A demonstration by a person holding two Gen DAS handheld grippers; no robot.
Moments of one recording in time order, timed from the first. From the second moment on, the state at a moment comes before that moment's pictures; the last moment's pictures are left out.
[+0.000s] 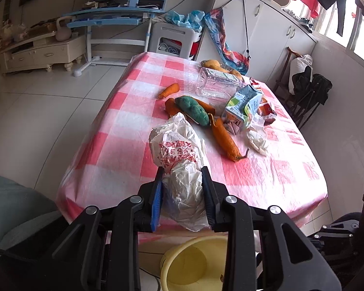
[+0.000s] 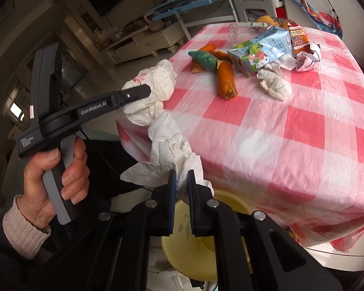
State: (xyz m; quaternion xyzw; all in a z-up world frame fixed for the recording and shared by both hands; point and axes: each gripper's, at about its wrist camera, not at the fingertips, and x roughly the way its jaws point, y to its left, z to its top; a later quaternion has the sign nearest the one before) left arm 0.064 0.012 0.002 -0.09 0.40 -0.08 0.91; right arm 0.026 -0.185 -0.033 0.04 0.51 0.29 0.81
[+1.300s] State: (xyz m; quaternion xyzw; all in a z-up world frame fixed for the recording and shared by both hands) left arm -0.035 0.022 0.016 -0.06 0.33 0.00 0.94; right arm 0.001 -0.219 0.006 0.06 0.34 0.12 0.93
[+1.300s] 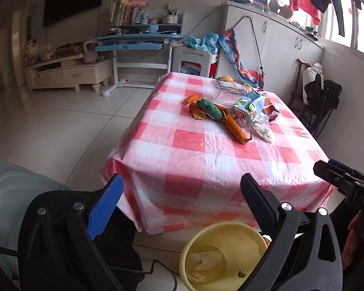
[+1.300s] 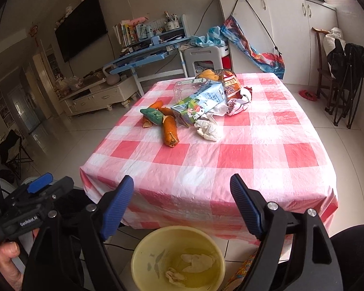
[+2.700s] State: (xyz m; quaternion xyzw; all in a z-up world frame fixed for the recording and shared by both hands) left arm -0.038 0.022 0.015 -0.06 0.31 0.01 0.95; right arm -0.003 -0.205 0.004 0.02 0.34 0.12 0.93
